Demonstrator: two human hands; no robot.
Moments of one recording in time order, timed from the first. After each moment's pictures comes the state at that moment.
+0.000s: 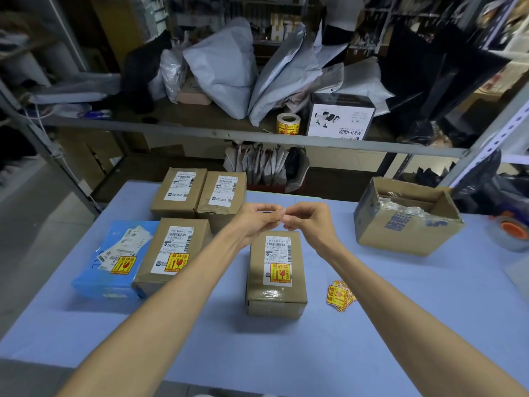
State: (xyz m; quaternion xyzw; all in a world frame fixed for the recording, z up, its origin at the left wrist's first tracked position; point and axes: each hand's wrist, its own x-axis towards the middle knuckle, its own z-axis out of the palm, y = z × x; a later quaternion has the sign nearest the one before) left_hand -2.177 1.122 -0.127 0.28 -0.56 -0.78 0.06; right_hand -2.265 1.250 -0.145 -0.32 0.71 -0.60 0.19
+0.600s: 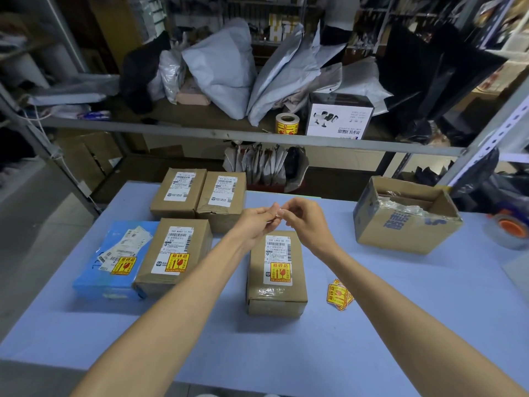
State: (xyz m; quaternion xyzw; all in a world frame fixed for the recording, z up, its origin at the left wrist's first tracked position) left_hand -2.184 1.128 -0.140 0.32 -0.49 -0.81 0.07; right_hand -2.258 1.243 -0.145 -0.35 0.77 -0.52 0.13
